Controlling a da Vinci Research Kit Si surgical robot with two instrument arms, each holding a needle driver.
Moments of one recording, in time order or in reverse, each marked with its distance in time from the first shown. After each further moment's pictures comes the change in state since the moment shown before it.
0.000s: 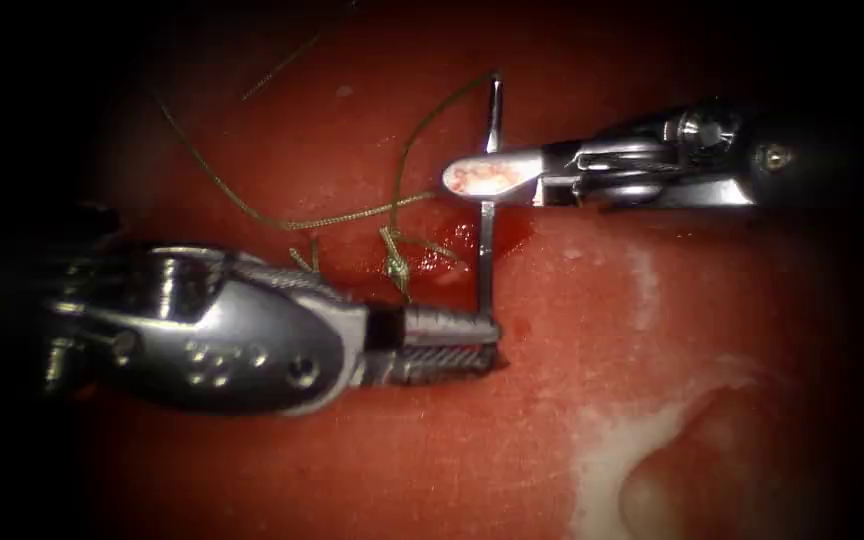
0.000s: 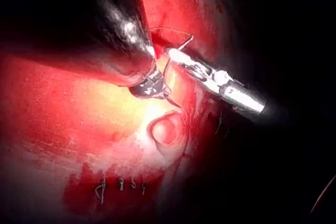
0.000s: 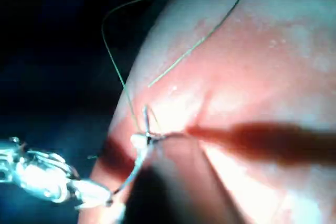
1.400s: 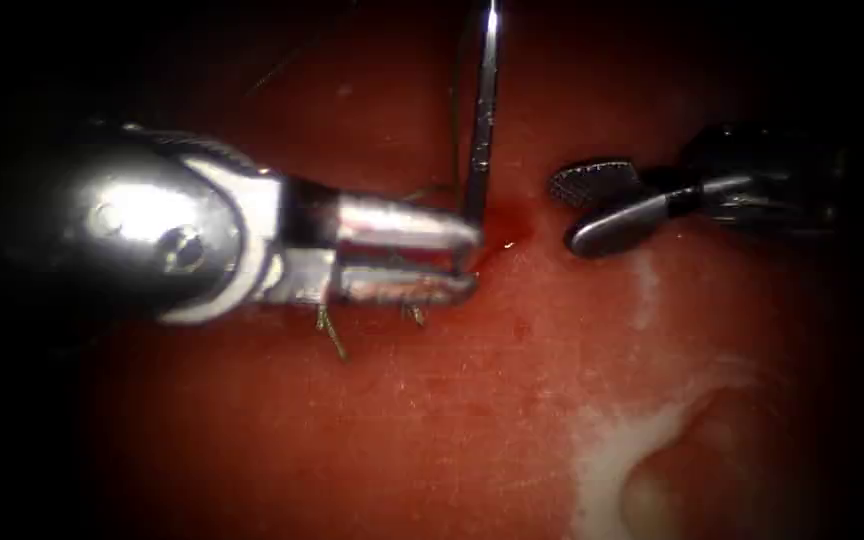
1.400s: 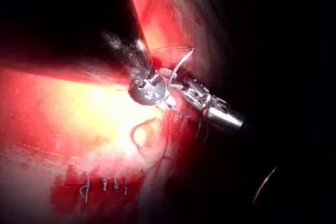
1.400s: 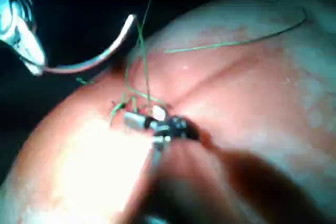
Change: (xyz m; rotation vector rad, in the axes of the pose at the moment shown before) right arm 0.002 -0.001 -0.007 0.126 -0.079 -0.460; left arm 0.004 -0.006 -0.004 -0.065 0.133 -0.132
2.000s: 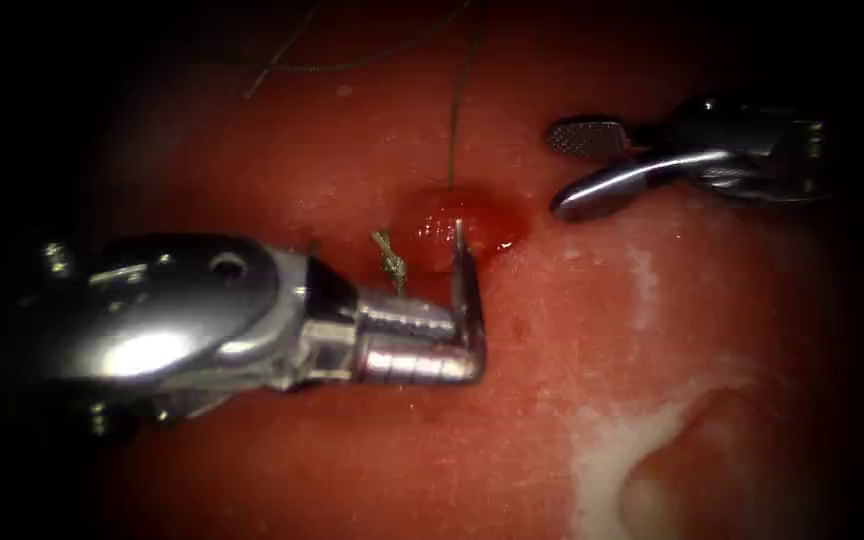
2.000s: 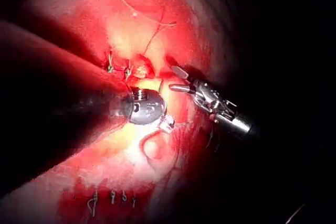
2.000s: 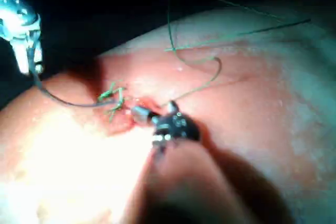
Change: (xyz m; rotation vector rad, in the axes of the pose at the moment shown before) right arm 0.000 0.004 0.001 -0.232 -0.099 -0.331; left arm -0.001 0.002 0.000 -0.433 0.216 -0.715
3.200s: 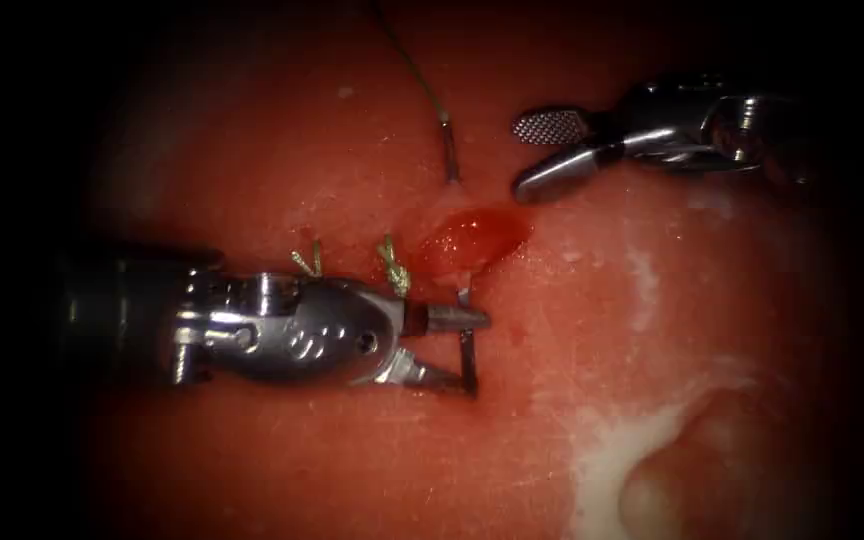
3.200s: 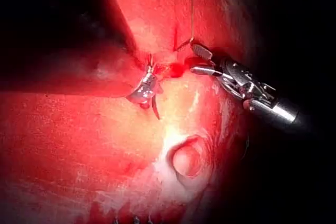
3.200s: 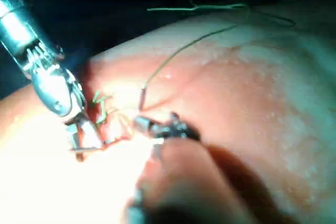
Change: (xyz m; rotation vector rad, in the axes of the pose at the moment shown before) right arm 0.001 0.003 0.004 -0.139 0.015 -0.150; left arm -0.016 -0.007 0.006 0.265 -0.452 0.530
